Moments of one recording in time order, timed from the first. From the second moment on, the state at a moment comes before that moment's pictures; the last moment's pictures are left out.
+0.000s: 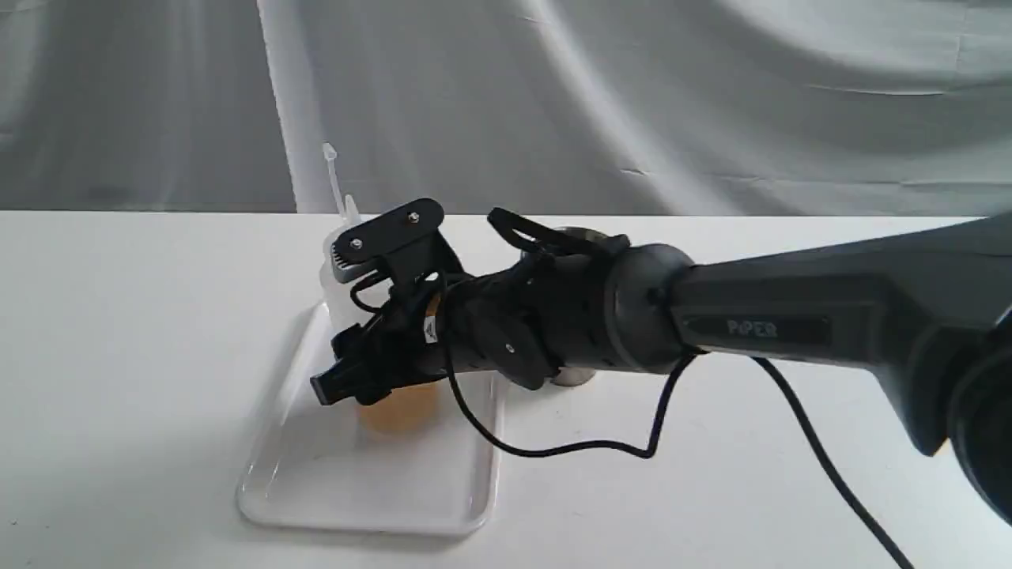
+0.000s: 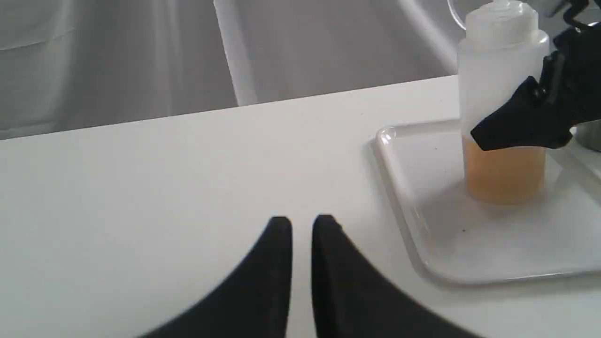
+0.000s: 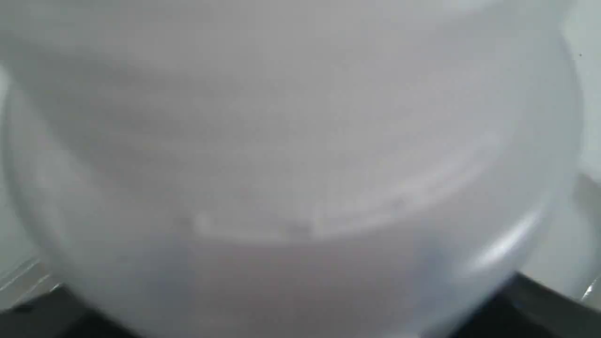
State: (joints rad) left arm -0.07 0.00 0.00 0.04 0.29 0.06; right arm 0.57 2.22 -1.53 -0.15 0.10 0.15
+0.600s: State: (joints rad) left arm -0.07 0.00 0.00 0.04 0.29 0.06; right arm 0.57 2.22 -1.53 -0.14 0.10 0.15
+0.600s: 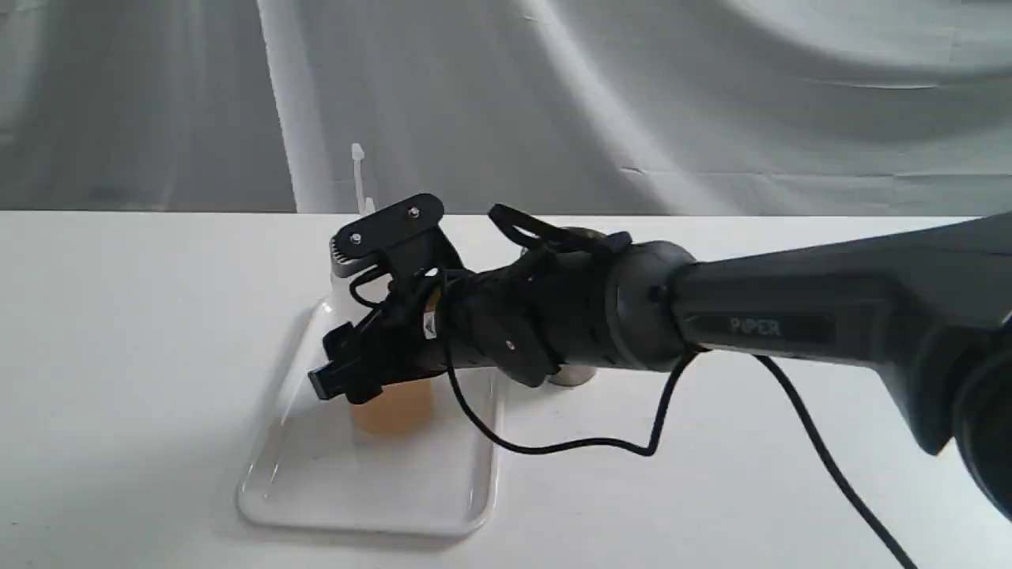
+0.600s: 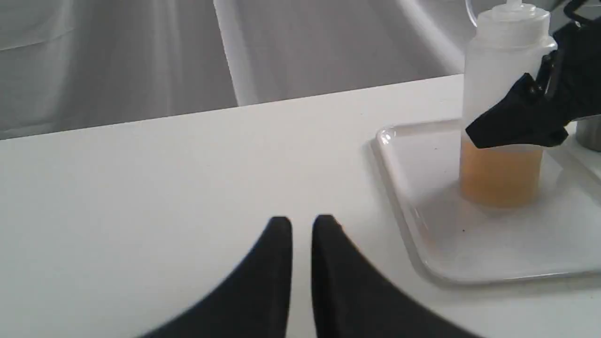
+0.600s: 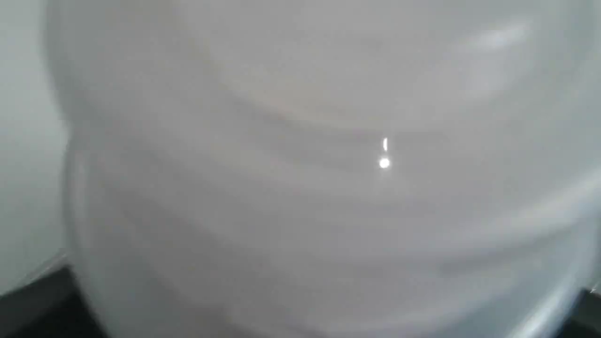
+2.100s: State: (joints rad) left arm -0.07 0.00 0.00 0.04 0.29 0.06; right arm 0.57 1.60 -1.27 -0.15 0.29 0.17
